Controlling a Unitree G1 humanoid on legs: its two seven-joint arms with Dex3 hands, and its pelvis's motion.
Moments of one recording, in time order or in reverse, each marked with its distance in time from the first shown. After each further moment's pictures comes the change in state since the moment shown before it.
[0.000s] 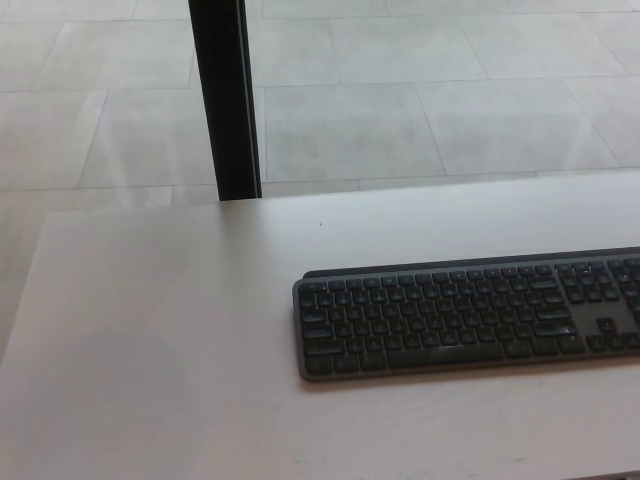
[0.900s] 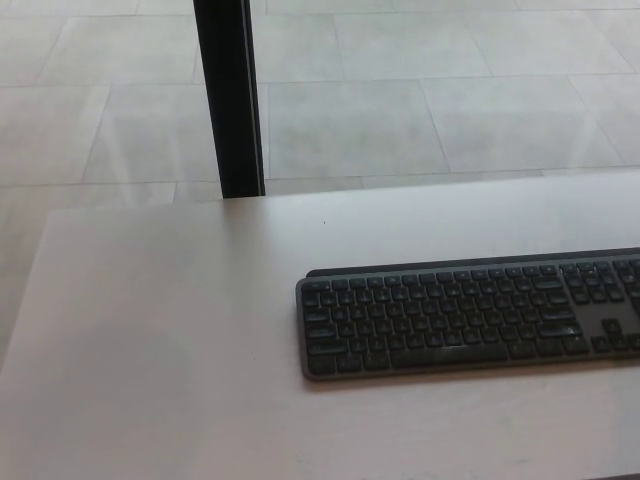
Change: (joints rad) left_arm -0.017 0.001 0.000 0.000 0.000 0.000 0.001; right_arm -0.064 -0.132 0.684 -0.345 -0.318 -0.116 0.121
